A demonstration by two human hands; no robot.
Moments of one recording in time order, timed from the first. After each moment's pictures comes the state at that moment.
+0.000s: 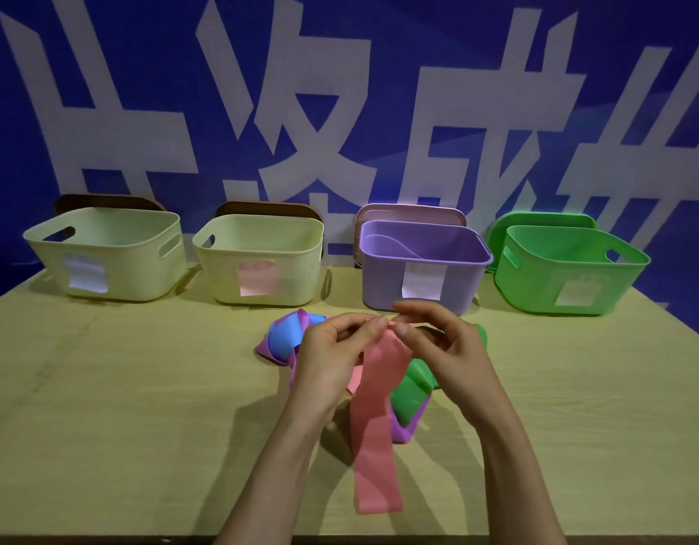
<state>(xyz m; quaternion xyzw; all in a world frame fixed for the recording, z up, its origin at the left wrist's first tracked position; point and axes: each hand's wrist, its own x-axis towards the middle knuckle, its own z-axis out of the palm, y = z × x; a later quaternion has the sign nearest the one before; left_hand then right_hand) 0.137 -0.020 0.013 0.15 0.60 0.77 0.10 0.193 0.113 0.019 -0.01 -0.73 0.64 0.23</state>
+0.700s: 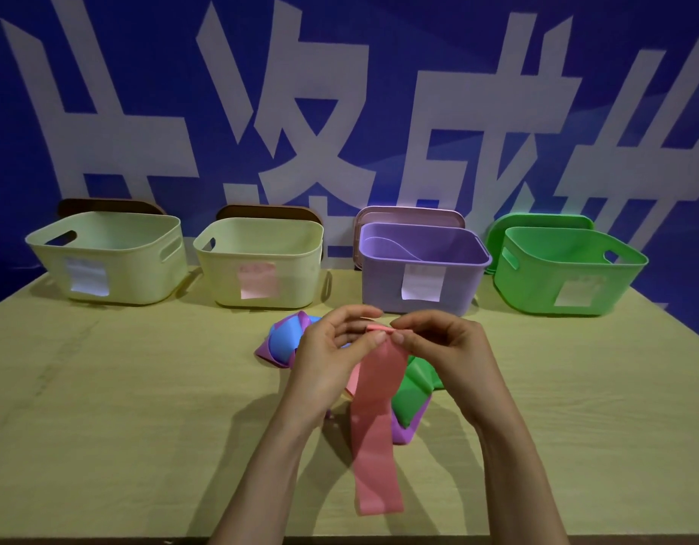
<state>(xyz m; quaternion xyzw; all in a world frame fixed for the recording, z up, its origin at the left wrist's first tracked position) 0.133 -0.029 0.012 0.24 0.63 0.73 0.07 0.195 0.116 0.022 -0.04 -0.72 0.66 0.21</state>
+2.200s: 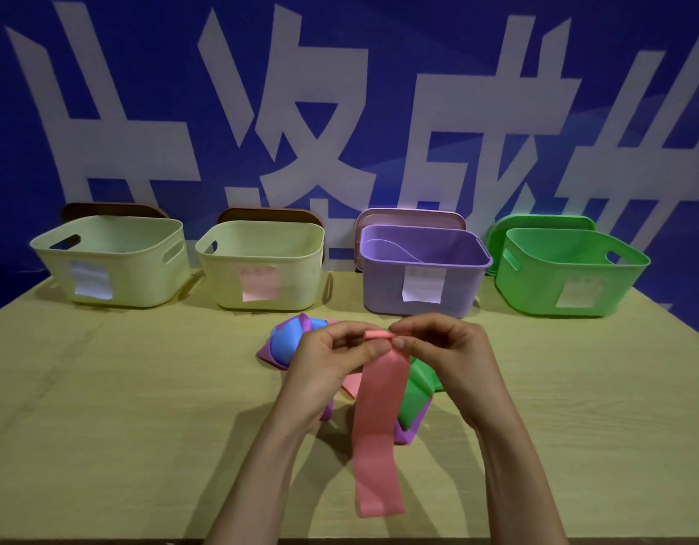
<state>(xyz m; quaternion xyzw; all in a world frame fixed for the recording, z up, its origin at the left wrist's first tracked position) 0.133 -0.031 0.010 0.22 0.61 0.74 0.14 0.196 0.114 0.023 -0.02 -0.71 0.66 0.22</state>
